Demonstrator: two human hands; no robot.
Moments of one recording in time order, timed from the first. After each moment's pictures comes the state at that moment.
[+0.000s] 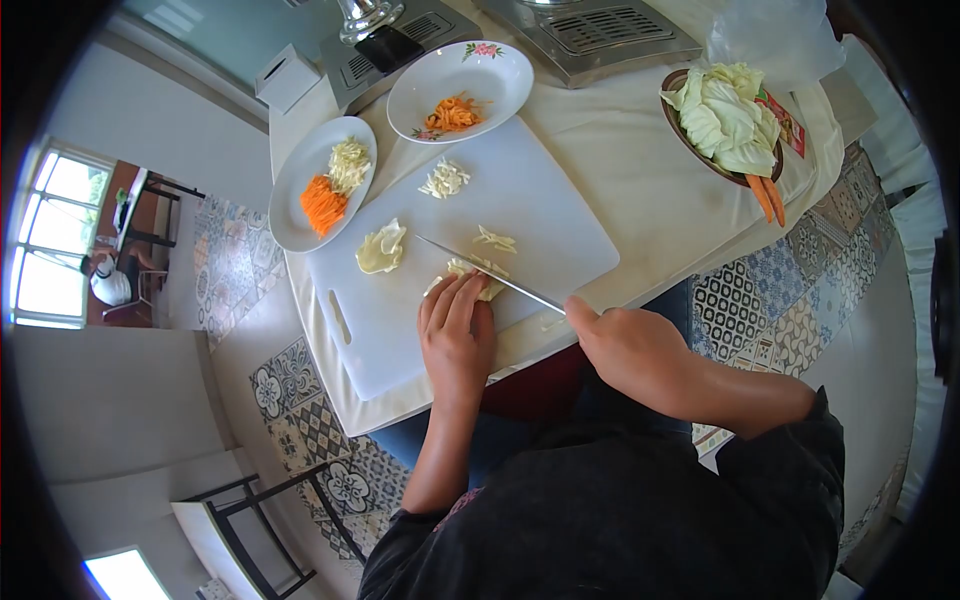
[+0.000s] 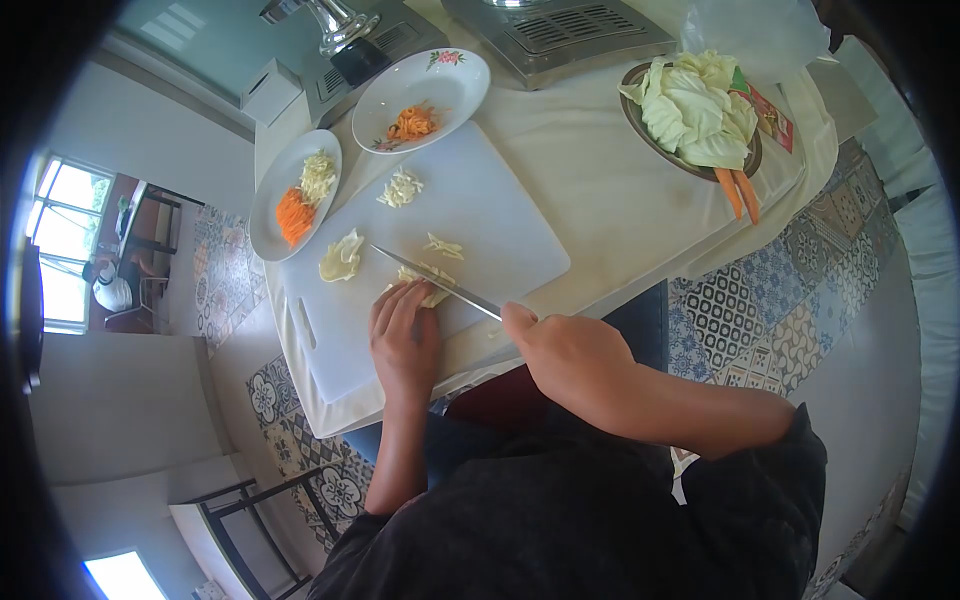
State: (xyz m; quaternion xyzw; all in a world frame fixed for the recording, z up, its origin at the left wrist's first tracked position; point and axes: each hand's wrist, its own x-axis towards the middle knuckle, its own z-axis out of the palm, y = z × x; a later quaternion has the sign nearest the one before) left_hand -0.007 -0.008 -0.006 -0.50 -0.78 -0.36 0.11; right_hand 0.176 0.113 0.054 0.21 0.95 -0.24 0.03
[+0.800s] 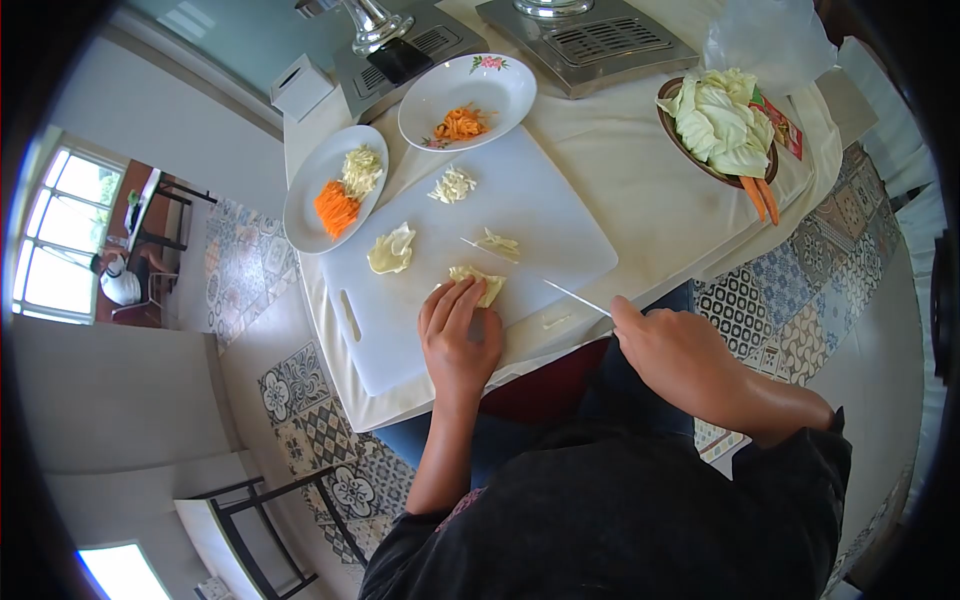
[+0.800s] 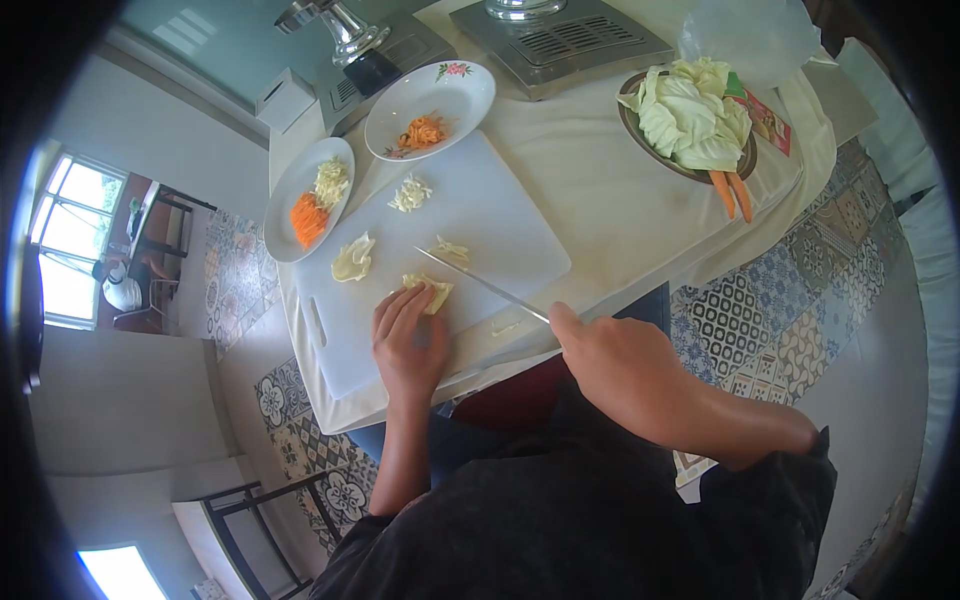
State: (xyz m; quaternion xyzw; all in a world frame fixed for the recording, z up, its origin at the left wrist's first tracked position) left_hand -0.005 -0.015 -0.001 -0.50 -0.77 -0.37 0.14; right_hand 0.214 0.121 0.078 0.22 0.95 -0.20 0.01
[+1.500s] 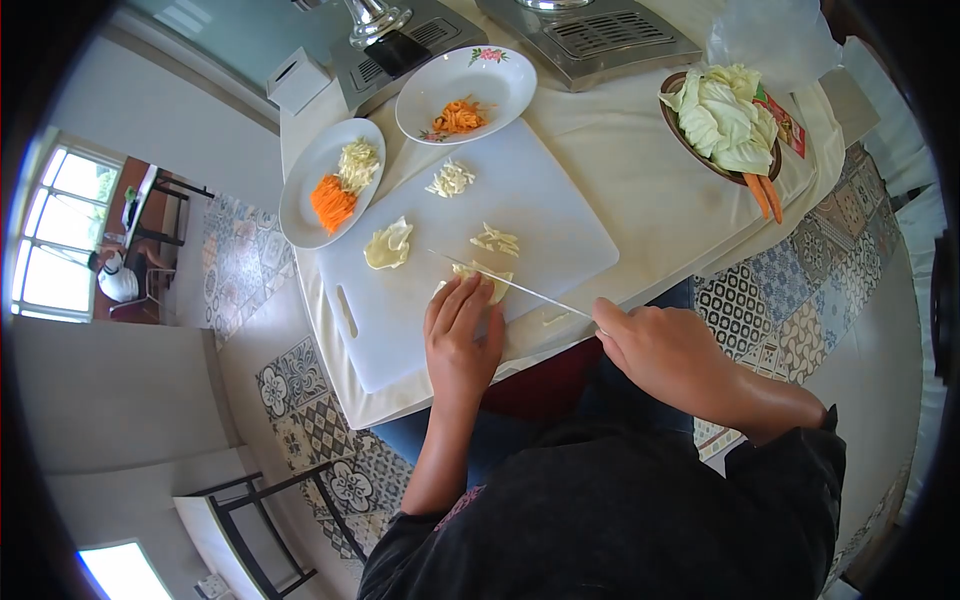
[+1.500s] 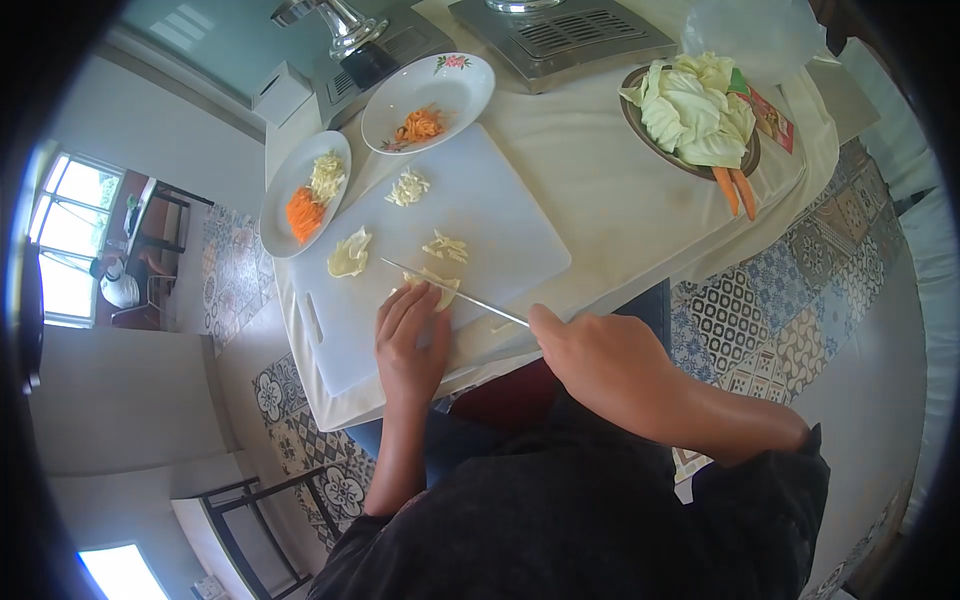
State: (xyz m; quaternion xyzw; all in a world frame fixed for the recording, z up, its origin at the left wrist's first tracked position) left_hand -0.003 -0.019 -0.003 -0.52 -0.76 -0.37 0.11; right_hand 0.205 0.120 0.071 0.17 0.97 -0.19 -0.05
